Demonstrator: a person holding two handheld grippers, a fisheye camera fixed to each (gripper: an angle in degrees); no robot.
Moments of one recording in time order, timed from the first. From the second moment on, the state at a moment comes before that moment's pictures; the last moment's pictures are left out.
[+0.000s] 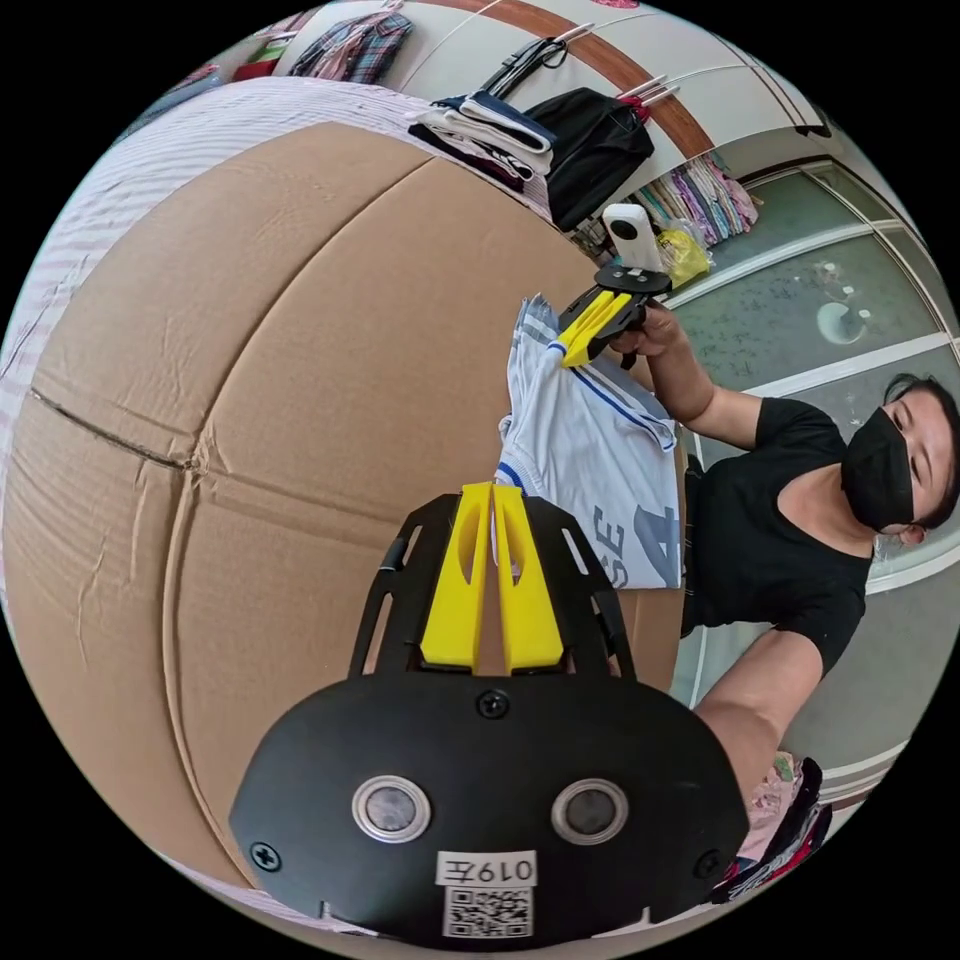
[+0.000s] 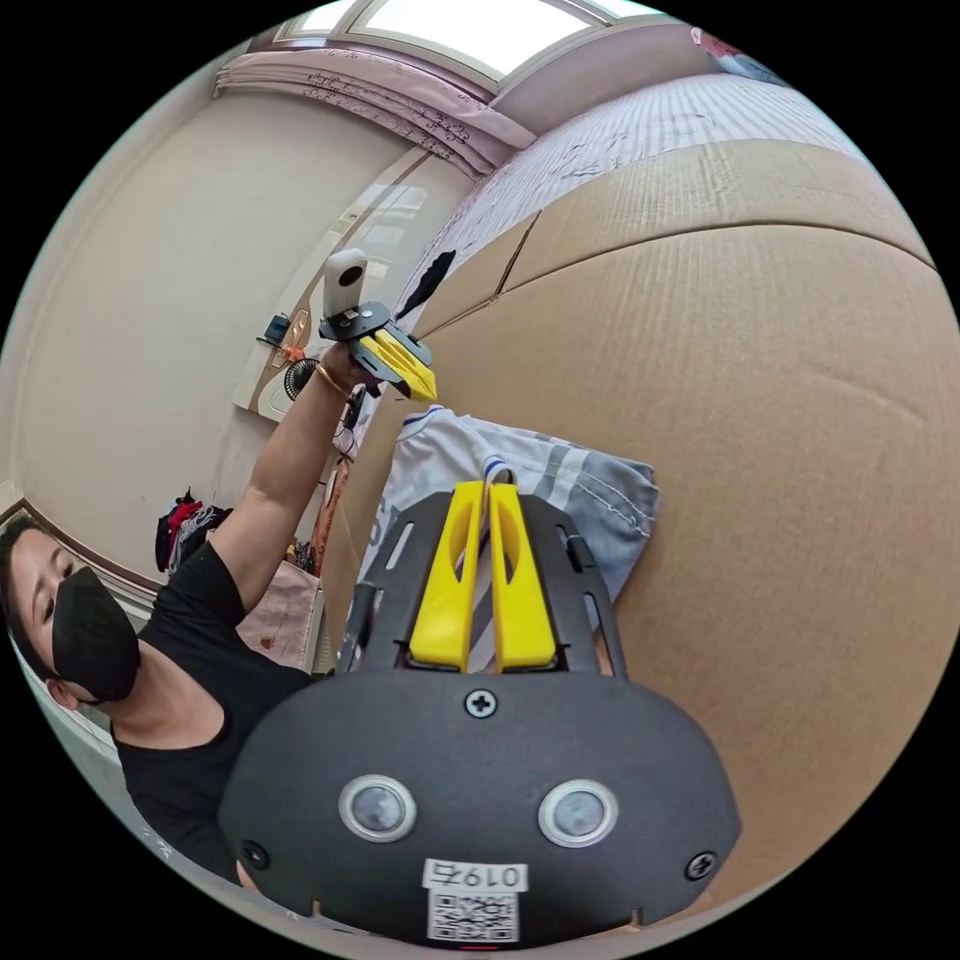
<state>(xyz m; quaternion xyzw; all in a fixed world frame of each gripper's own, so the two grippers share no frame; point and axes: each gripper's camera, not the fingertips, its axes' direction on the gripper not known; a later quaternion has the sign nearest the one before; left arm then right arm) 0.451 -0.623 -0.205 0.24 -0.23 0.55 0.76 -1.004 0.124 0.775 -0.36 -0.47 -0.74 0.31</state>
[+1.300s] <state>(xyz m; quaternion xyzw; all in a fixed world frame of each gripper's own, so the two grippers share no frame) 0.415 -0.156 0.262 0.54 -0.28 0.57 0.56 -0.315 0.075 0.482 0.32 -0.30 -0.87 0.24</state>
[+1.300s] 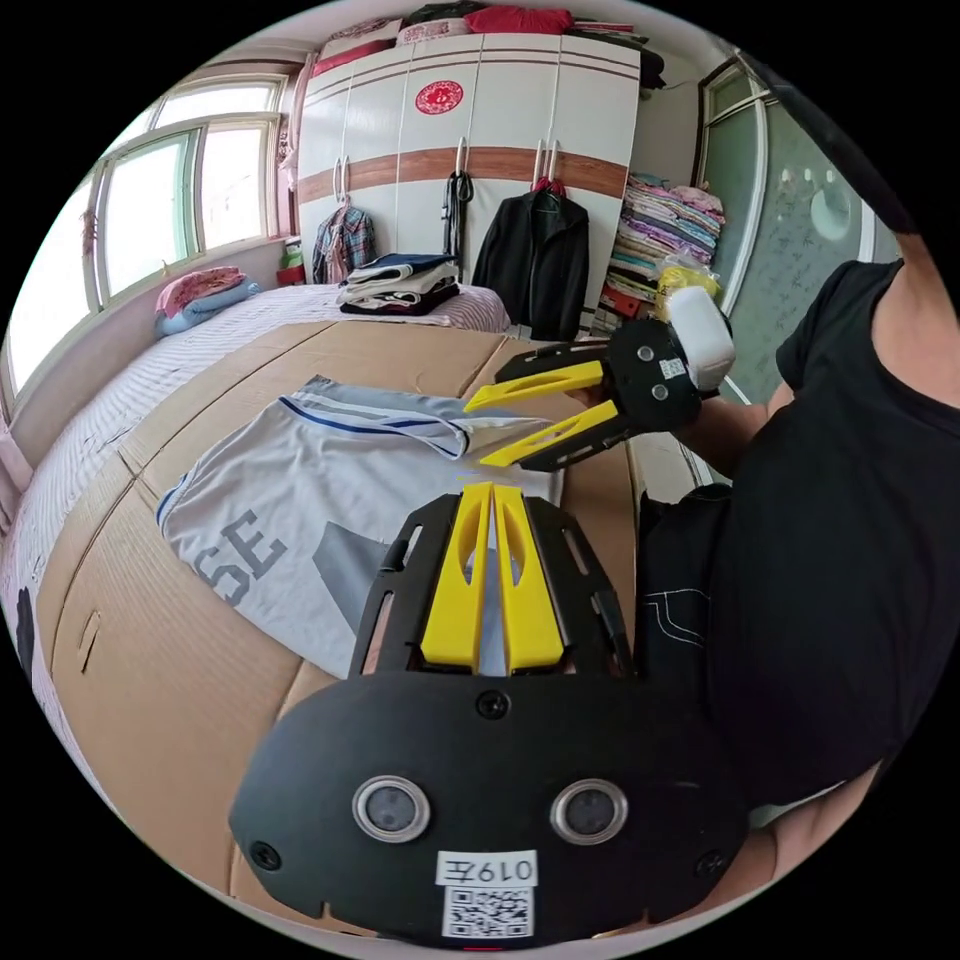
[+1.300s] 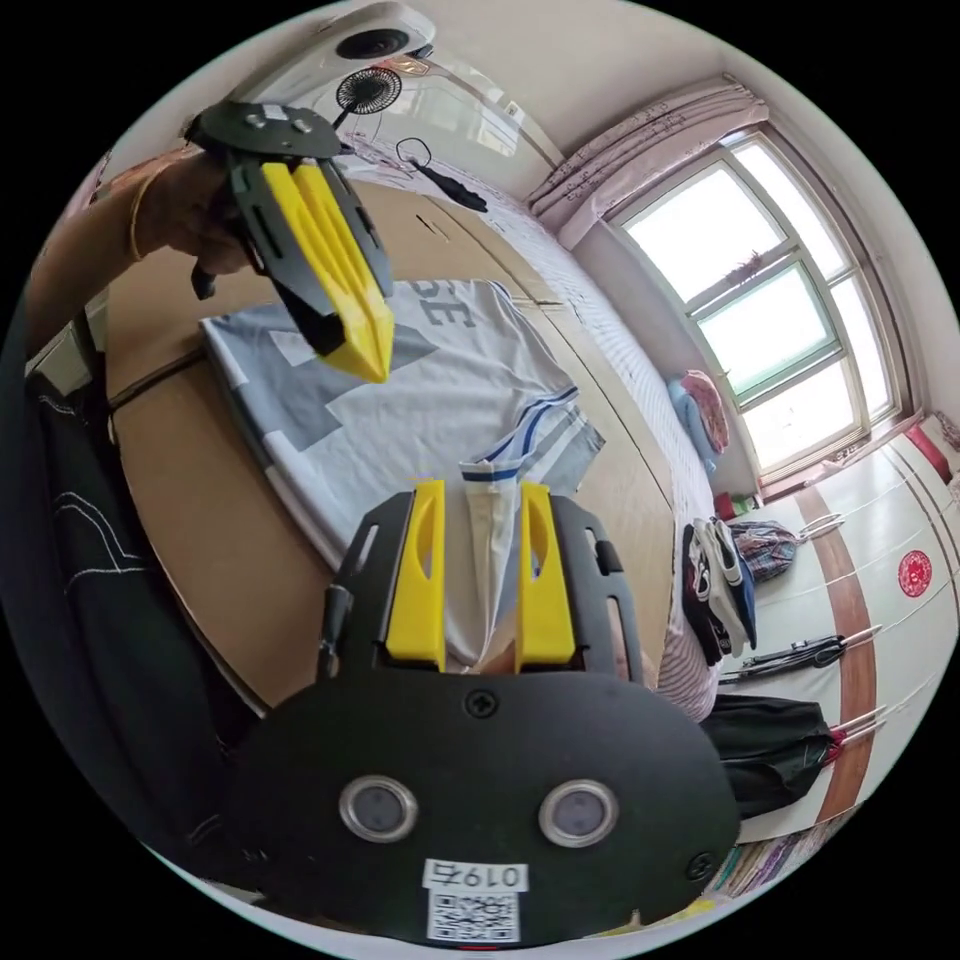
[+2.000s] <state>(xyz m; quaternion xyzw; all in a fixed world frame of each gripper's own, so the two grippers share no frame) 0.493 -0.066 0.334 0.40 -0.35 0.59 0.61 -0.428 -0.156 0.579 -0.07 -0.43 -0.76 0.48</state>
